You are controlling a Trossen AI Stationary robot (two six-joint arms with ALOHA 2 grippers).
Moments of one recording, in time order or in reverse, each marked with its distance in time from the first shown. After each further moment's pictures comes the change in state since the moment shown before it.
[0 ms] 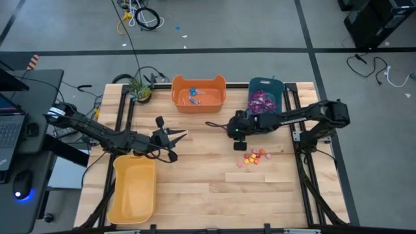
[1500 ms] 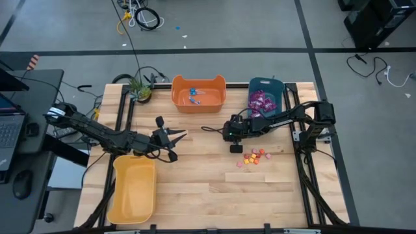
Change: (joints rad) left arm 0.000 0.001 0.000 0.002 0.001 -0.024; right arm -0.001 0.171 0.001 0.108 0.002 0.001
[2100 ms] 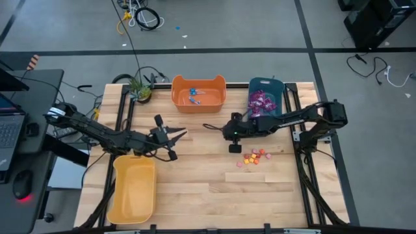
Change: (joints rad) left arm -0.001 0.000 0.000 0.132 0.001 0.038; right arm 0.044 -0.144 -0.003 0.042 -0.001 0.026
